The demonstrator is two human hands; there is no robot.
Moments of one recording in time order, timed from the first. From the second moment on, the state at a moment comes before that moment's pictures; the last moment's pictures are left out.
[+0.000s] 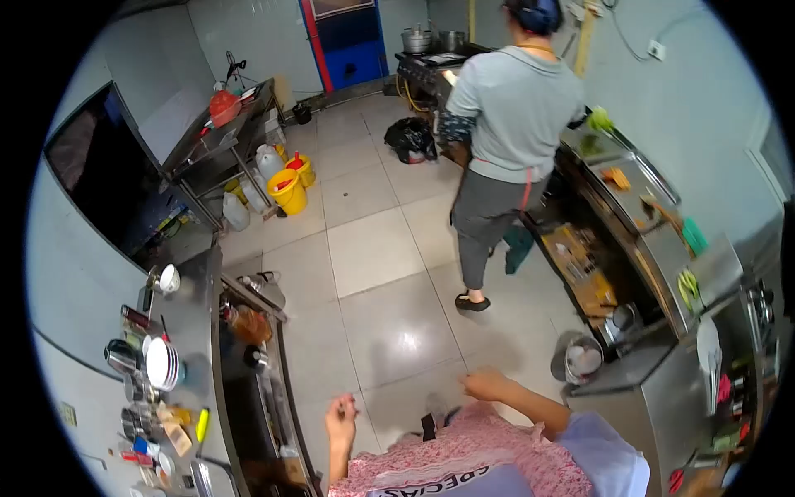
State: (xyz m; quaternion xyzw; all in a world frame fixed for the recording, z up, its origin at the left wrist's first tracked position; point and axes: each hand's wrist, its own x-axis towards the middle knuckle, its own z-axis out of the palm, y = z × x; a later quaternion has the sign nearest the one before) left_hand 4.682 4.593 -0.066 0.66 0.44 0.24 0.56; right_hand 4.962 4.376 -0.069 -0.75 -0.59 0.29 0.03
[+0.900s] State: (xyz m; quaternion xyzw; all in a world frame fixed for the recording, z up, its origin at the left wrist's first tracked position) left_hand 5.496 5.492 -0.031 0.72 0.30 0.22 0.59; right_hand 5.682 5.250 -0.076 -0.77 -0.56 0.31 0.03
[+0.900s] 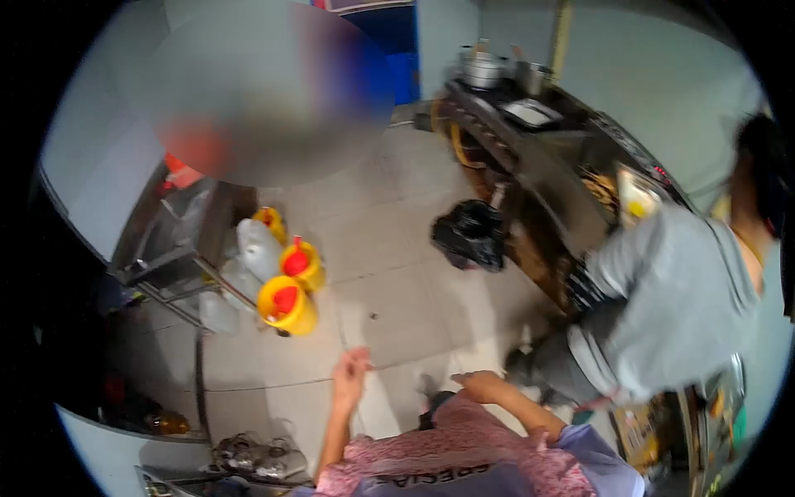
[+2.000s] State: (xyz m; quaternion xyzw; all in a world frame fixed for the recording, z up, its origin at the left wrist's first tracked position) left_hand 6.383 6.365 0.017 0.73 0.21 0.14 0.63; right_hand 6.558 6.019 -0.068 -0.85 -0.47 0.24 0.03
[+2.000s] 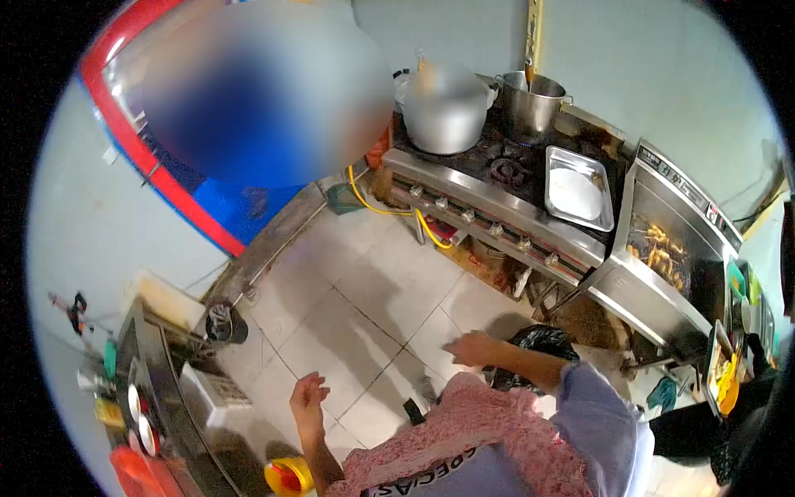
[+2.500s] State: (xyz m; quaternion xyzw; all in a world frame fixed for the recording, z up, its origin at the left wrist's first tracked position) left_hand 6.882 6.536 0.046 0.75 0.17 0.11 0.64; right_hand 6.843 6.093 -0.013 -0.95 -0.22 0.21 0.12
